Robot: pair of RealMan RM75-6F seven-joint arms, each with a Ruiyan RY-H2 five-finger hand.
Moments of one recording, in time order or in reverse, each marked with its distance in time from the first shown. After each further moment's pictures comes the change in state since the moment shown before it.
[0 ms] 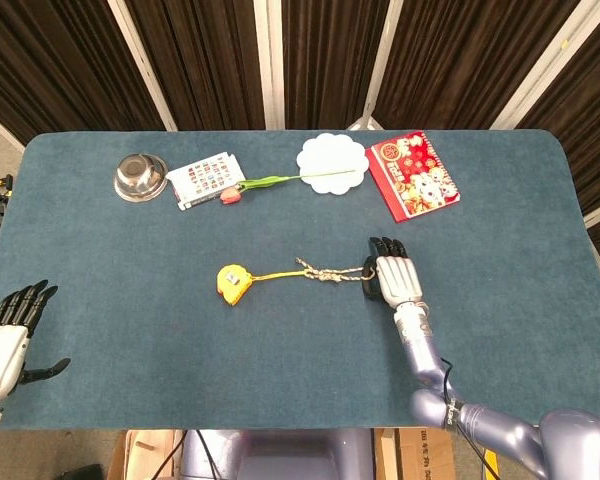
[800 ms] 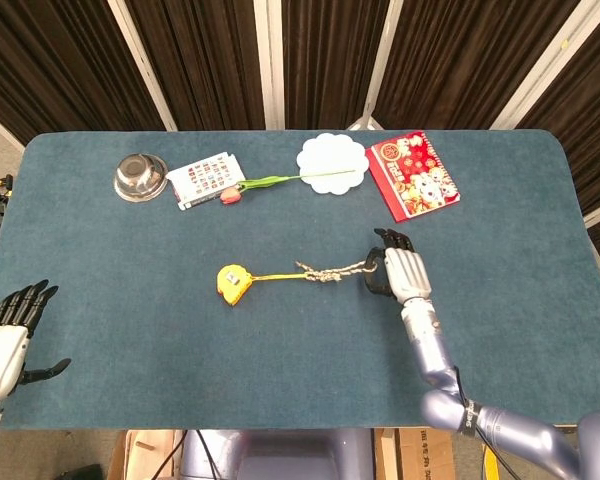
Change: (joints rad) left arm 0.002 0.001 0.002 -0.001 0.007 0.007 -0.006; right arm -0.036 0.145 0.073 -0.267 0.090 0.034 0.028
